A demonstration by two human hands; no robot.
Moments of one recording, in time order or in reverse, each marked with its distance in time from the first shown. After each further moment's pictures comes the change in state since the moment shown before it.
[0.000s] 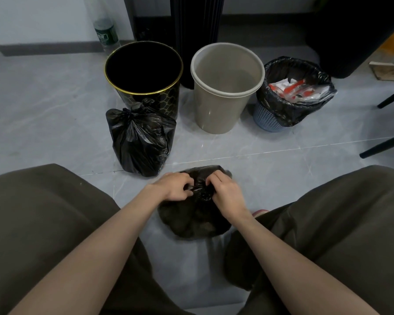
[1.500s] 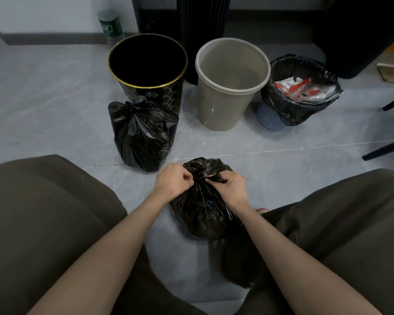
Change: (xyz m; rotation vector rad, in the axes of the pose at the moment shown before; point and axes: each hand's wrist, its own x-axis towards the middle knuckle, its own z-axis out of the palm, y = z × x) left_hand -0.011 0.014 0.011 -0.314 0.447 -0.353; right_hand 0.007 0.013 0.008 0.551 0.070 0.382
